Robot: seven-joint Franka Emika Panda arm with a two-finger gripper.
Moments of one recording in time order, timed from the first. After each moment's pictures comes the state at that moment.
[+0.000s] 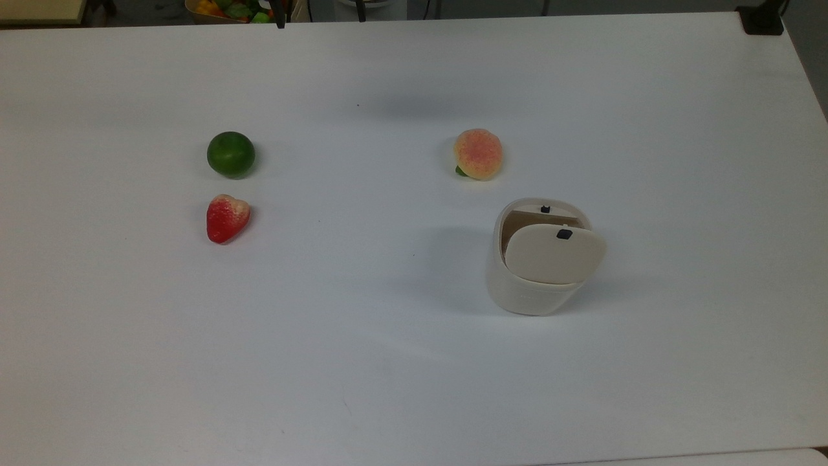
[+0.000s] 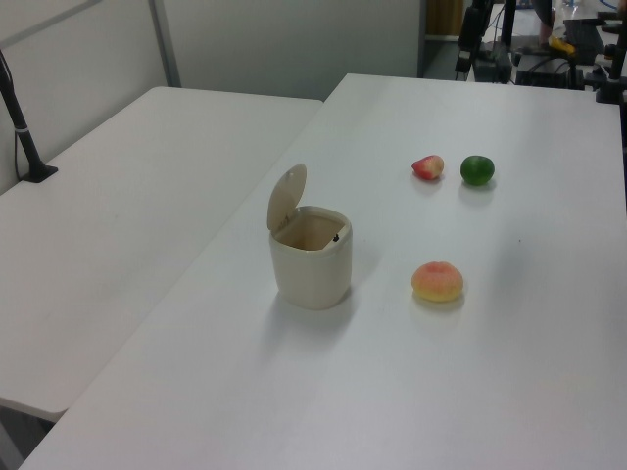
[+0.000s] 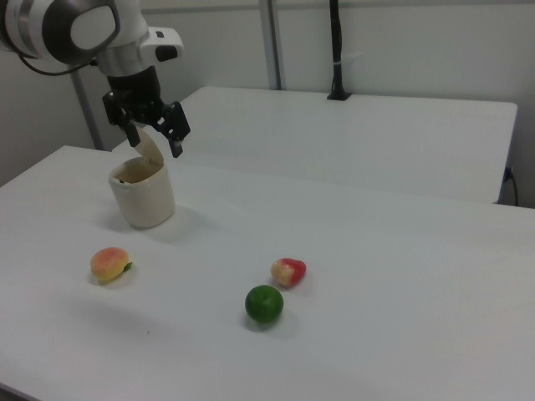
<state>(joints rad) 0.07 -0.03 -0.05 -1.65 0.09 1.77 -0.10</state>
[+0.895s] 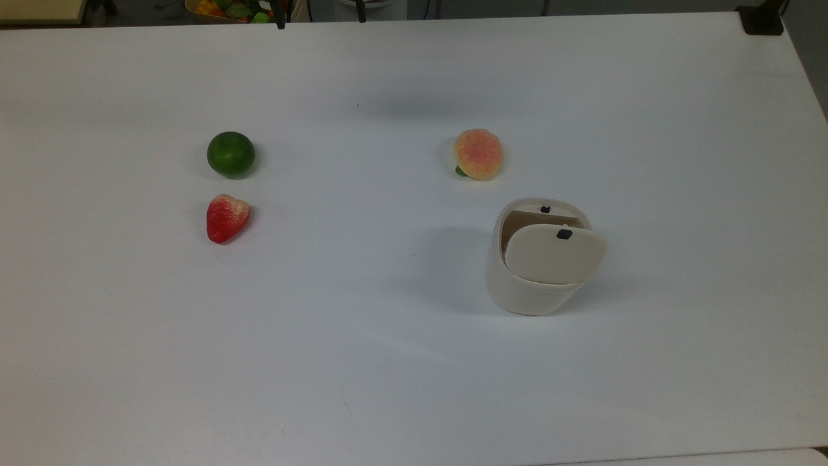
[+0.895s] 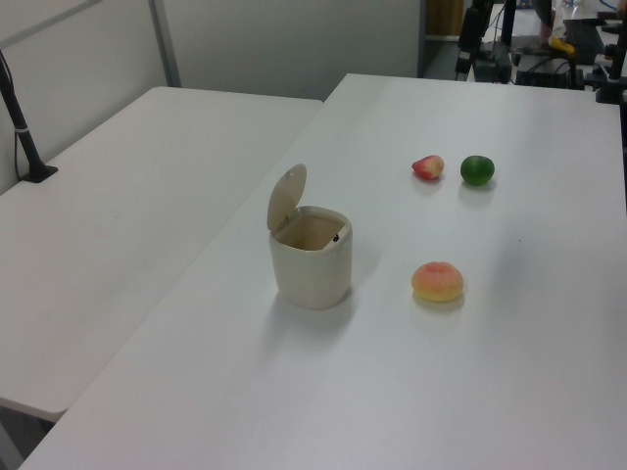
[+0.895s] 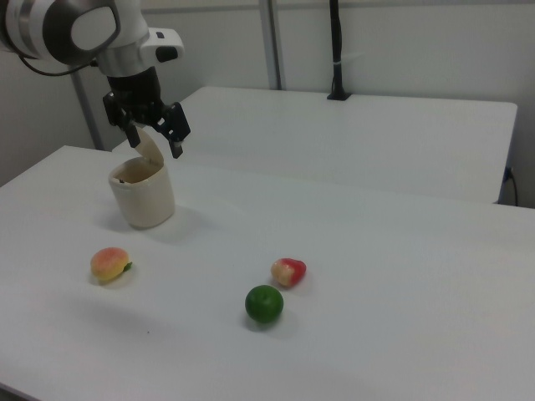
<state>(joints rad) 0.07 -0.03 -0.05 -1.65 0.09 1.77 -0.10</state>
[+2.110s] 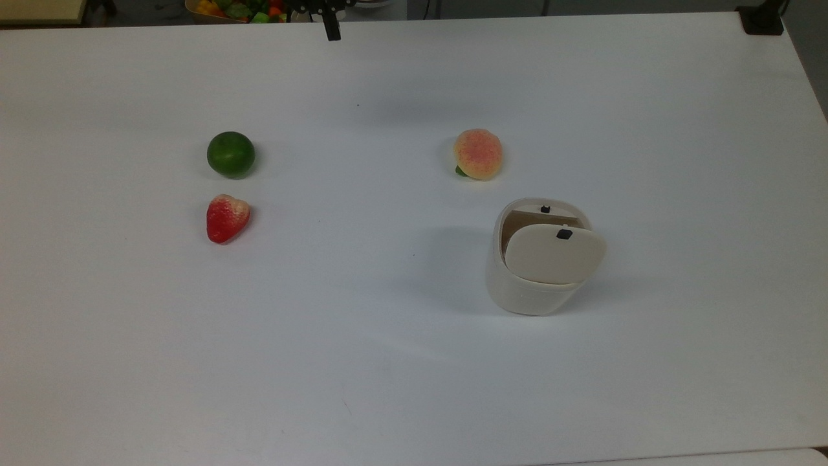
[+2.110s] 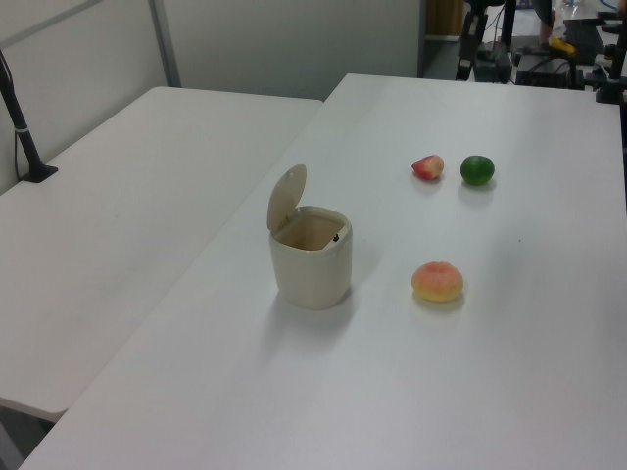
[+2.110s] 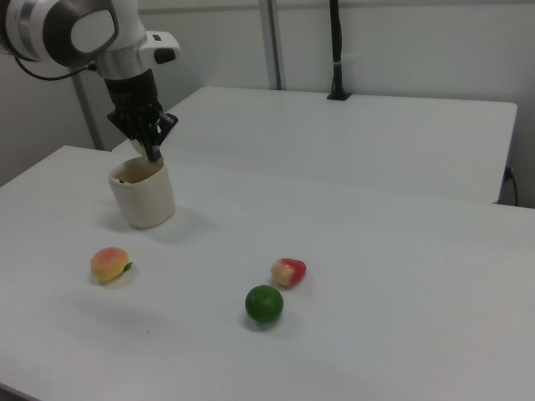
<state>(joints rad) 0.09 -0.02 -0.05 -1.66 0.09 1.77 -0.15</state>
